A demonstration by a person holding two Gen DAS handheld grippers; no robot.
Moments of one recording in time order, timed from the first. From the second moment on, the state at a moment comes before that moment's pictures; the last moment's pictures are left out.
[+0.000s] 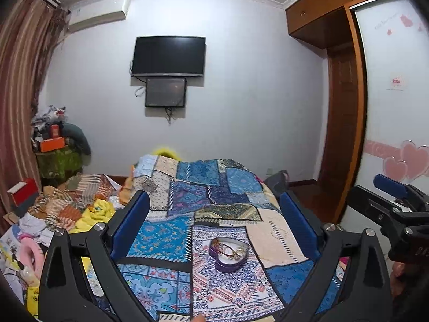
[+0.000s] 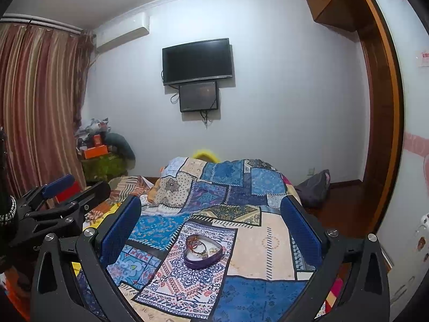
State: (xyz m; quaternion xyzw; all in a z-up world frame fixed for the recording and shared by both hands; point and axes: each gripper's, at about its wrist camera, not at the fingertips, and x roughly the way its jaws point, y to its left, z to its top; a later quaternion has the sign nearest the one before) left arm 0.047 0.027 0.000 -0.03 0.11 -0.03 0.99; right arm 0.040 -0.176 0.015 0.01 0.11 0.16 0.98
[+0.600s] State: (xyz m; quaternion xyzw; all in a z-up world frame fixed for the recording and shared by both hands) left arm 0.052 0.026 -0.006 -0.04 0.11 -0.02 0.99; right arm 0.049 -0.176 0.012 0.01 0.13 0.16 0.98
